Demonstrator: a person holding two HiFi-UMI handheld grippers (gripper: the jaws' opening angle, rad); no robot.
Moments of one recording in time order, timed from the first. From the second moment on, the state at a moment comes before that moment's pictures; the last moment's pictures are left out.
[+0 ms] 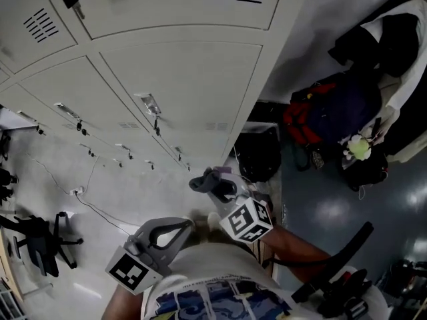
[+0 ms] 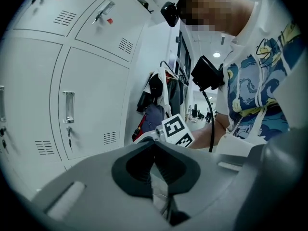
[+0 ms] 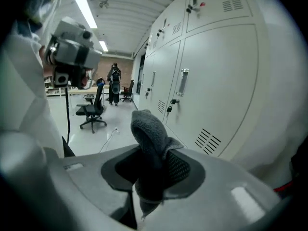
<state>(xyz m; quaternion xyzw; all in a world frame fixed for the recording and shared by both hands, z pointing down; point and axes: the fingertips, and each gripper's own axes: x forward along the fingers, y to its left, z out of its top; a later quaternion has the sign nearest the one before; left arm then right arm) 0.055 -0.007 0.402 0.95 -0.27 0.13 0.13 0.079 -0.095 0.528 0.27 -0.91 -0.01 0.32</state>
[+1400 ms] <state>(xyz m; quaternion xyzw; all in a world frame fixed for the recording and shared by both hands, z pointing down) -0.003 0.014 0.425 0.97 -0.16 0.09 0.15 0.043 -0.008 0.454 0.36 -0.89 0.02 0.28</state>
